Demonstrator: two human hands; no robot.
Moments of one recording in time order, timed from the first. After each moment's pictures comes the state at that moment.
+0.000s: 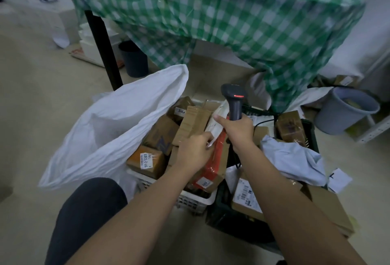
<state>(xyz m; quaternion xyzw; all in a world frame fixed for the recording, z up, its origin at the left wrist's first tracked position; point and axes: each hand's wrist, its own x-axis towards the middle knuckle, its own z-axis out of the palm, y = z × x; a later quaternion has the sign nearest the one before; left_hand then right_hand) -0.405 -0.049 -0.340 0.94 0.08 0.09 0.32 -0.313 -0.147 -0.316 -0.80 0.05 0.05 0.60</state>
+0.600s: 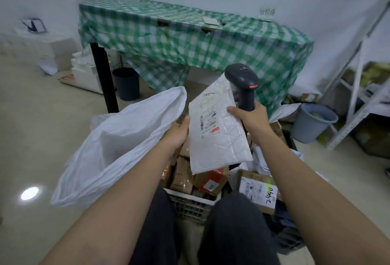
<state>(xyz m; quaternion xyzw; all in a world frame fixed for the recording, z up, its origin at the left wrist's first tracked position) -0.443 0.033 -0.272 0.74 0.24 0.02 0.63 -0.383 -0.160 -0.214 -0.74 -0.06 0.00 0.67</state>
